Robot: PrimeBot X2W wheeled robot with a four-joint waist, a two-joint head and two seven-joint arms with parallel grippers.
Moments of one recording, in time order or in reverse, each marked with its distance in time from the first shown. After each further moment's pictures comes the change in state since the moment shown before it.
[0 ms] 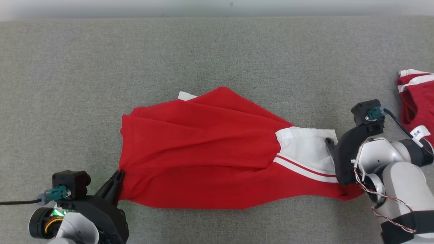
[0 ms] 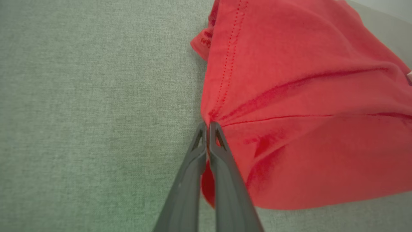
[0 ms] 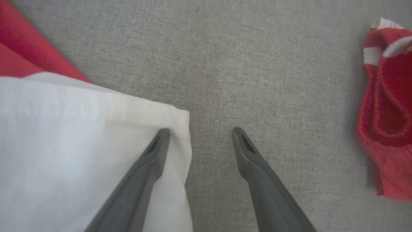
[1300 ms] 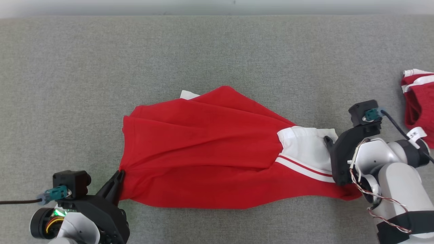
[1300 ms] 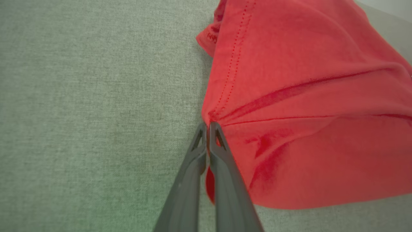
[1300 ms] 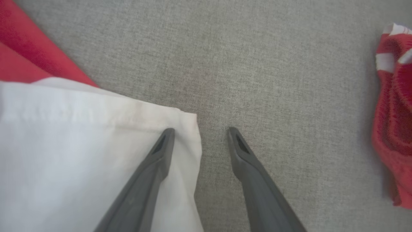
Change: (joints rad) left arm -0.006 0.001 -0.009 0.005 -0.014 0.014 -0.006; right arm -0.014 0.021 0.011 0.027 -0.022 0.000 -0.045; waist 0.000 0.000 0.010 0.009
